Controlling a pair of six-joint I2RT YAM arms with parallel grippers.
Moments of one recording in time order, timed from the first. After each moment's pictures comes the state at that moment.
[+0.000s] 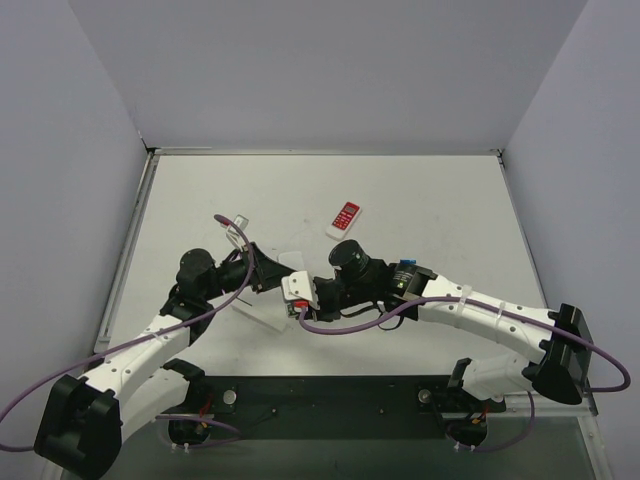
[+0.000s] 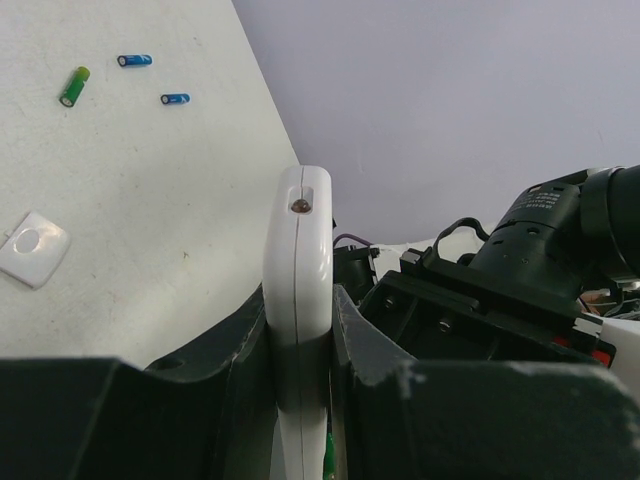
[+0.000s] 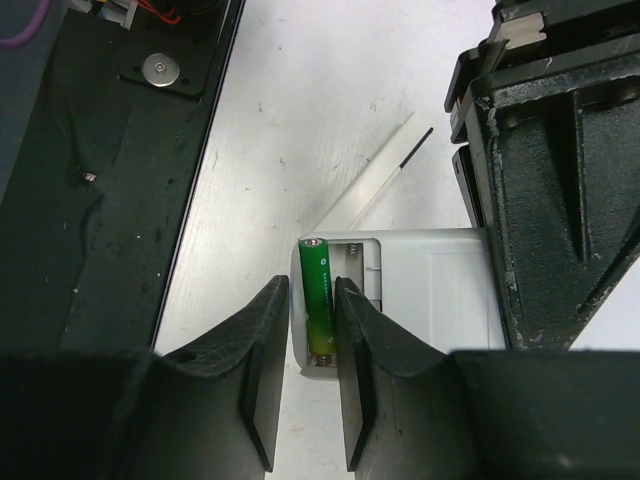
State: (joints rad) left arm -0.42 0.94 0.40 0.52 0.73 -1.14; right arm 1.06 1.30 1.03 -0.35 -0.48 -0.58
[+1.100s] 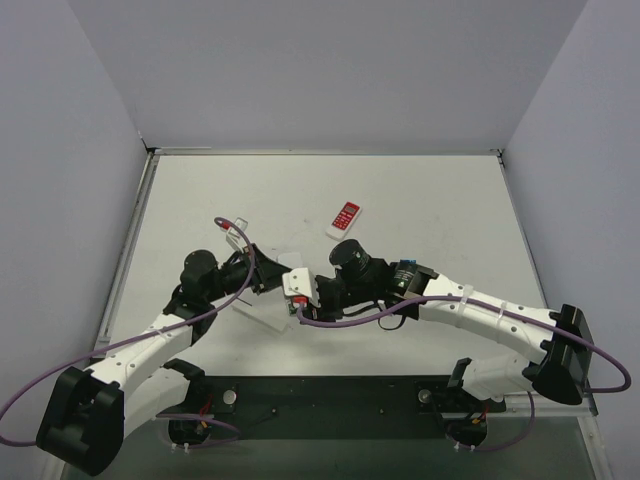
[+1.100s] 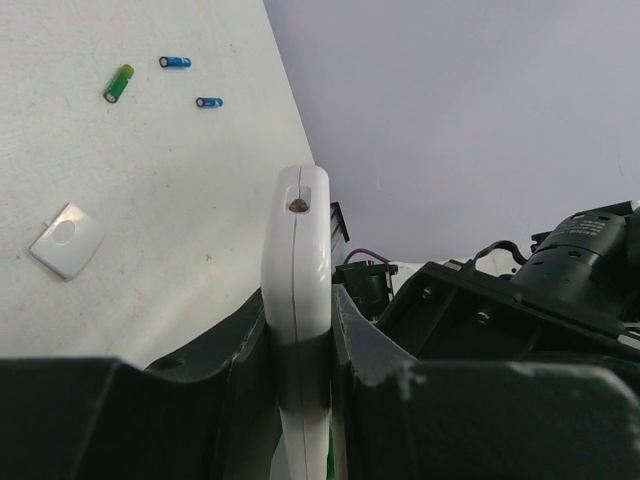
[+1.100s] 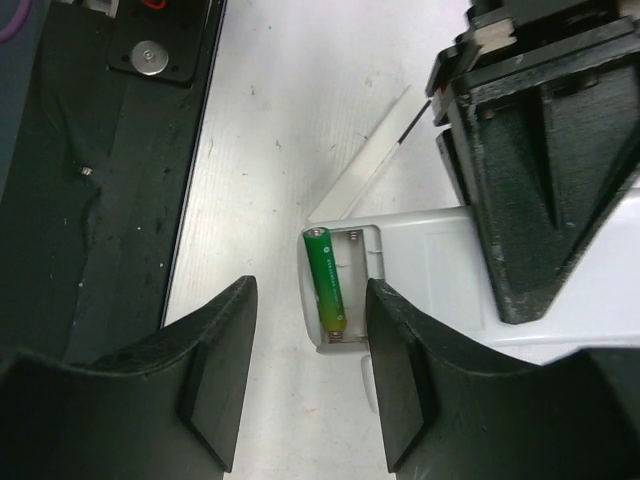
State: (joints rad) left arm -0.42 0.98 0.38 0.53 0.68 -1.15; right arm 1.05 1.30 1.04 -0.38 -0.45 -0.55
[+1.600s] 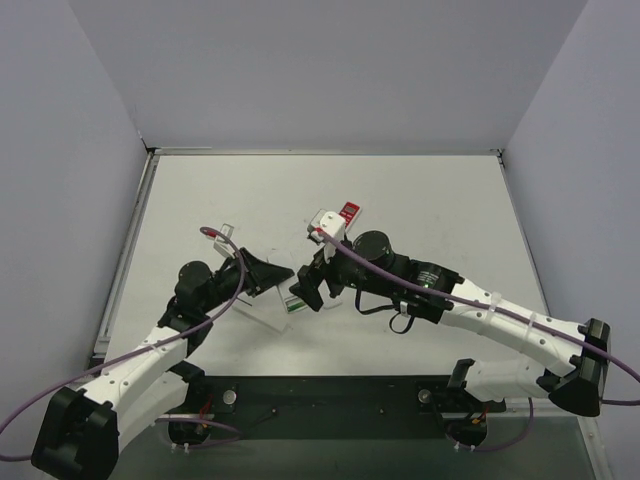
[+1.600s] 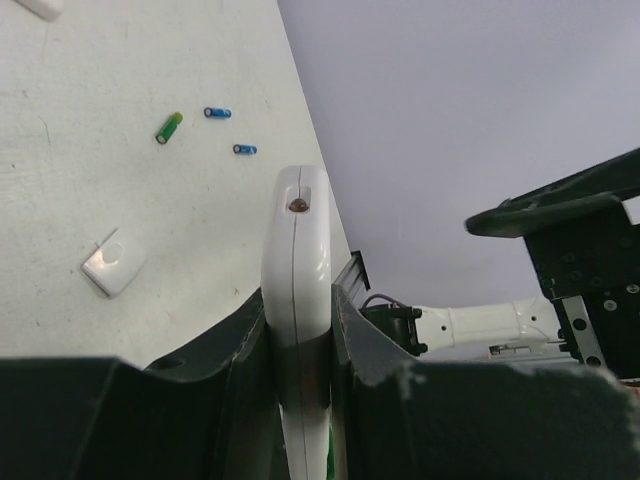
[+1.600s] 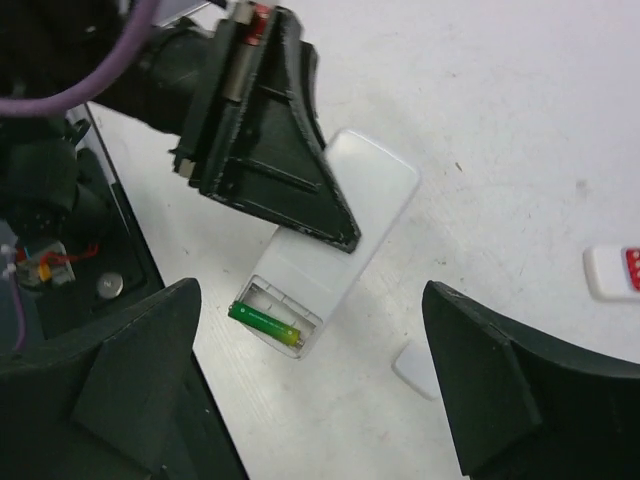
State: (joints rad) left arm -0.42 0.90 0.30 0.52 0.53 -1.14; right arm 1.06 1.18 1.05 -0.21 -0.08 -0.01
